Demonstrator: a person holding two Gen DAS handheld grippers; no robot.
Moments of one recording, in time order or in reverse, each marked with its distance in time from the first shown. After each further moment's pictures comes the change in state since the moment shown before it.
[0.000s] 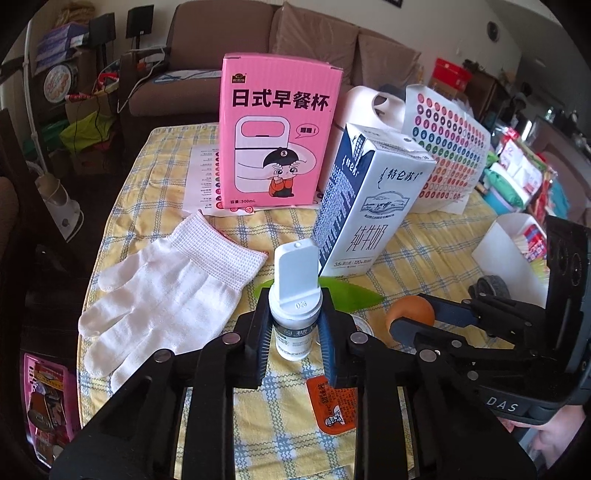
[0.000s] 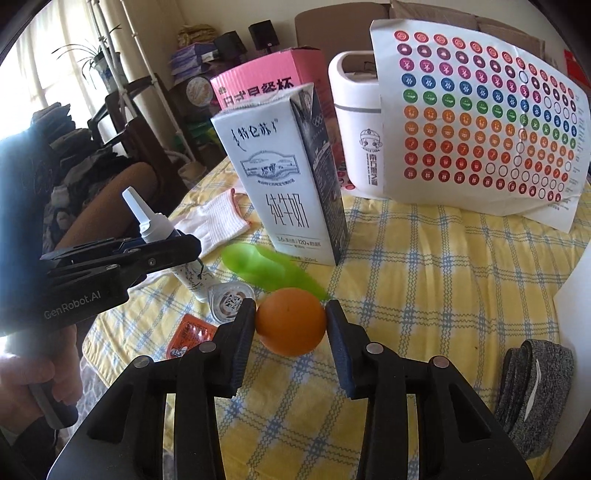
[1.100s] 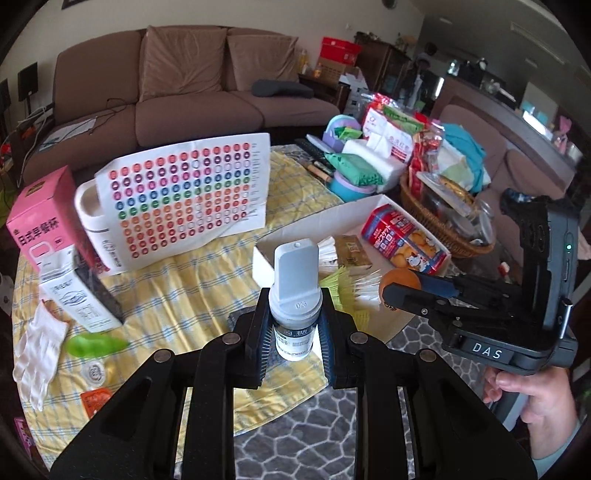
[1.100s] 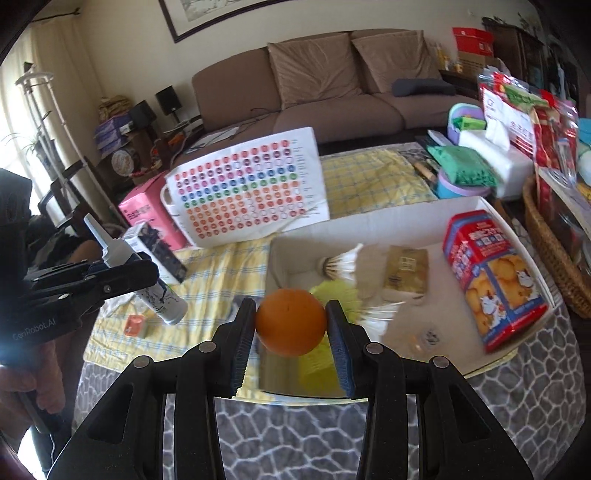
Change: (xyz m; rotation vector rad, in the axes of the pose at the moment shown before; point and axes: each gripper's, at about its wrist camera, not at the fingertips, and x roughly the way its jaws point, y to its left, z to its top) left arm -0.056 -0.280 0.037 0.267 0.042 -0.257; right arm -0.240 -0.158 -0.038 0.258 -0.114 -0.251
